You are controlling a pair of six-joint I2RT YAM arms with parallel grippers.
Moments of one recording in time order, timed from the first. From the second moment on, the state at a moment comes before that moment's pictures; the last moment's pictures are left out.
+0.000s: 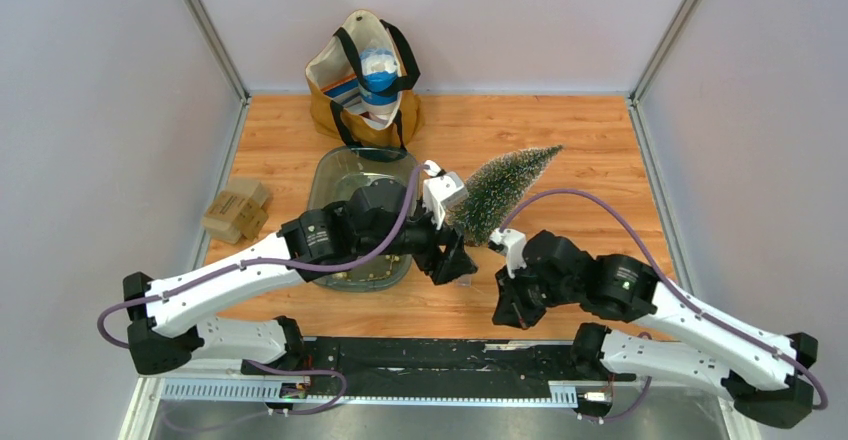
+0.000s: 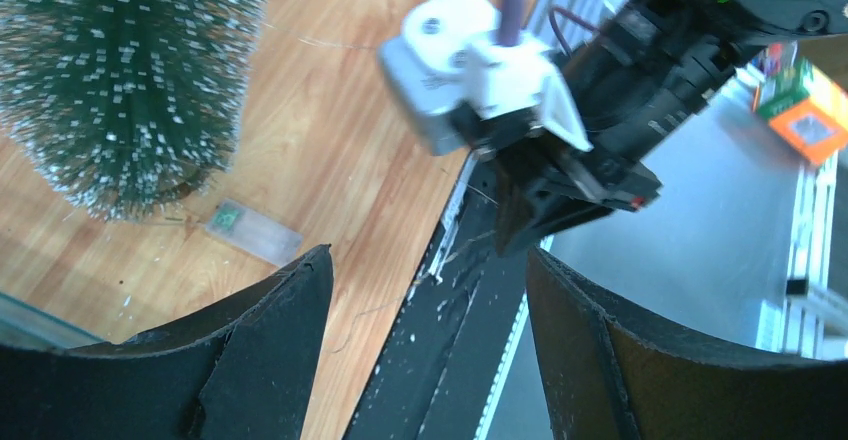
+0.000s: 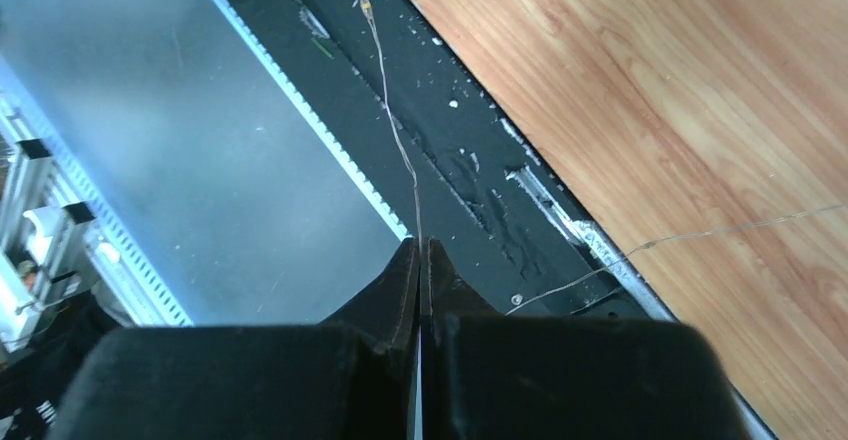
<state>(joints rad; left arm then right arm) -1.13 1.16 1.21 -0.45 0.16 -0.34 1.06 0.73 0.87 -0.98 -0.24 0.50</state>
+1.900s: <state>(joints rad) -1.13 0.89 0.89 -0.72 -0.08 -0.38 1.20 0.55 0.95 -0.80 0.23 0.60</state>
